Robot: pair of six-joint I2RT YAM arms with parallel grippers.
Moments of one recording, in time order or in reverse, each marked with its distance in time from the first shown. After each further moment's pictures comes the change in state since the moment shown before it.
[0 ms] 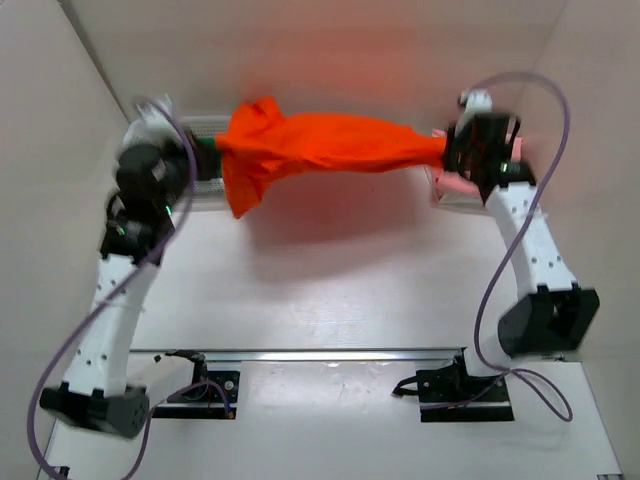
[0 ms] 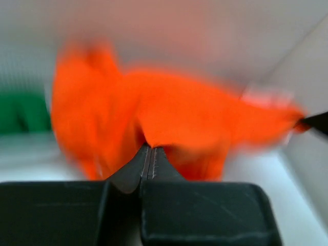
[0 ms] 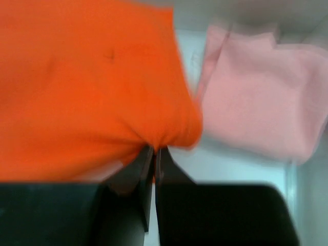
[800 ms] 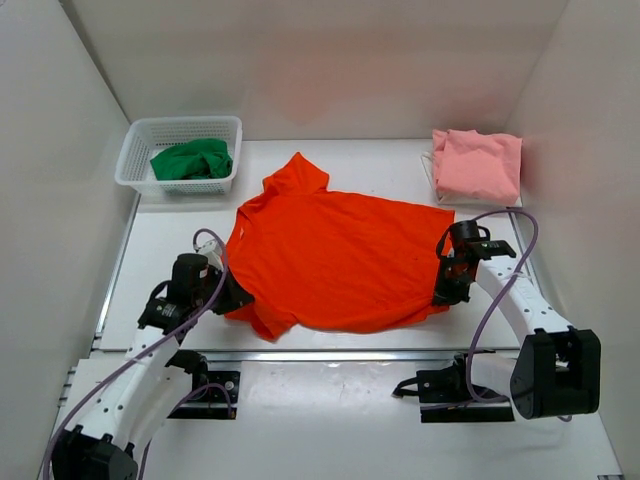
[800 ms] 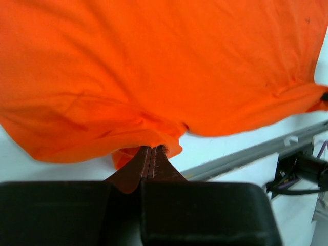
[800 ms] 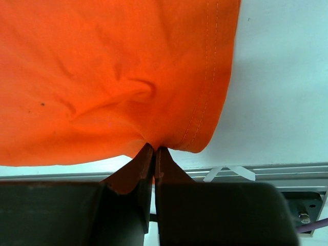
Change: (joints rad) left arm -0.081 -0.504 -1.113 -0.113 0.168 -0.246; right arm 0.018 -0.384 -0.960 -0.255 -0.067 0.415
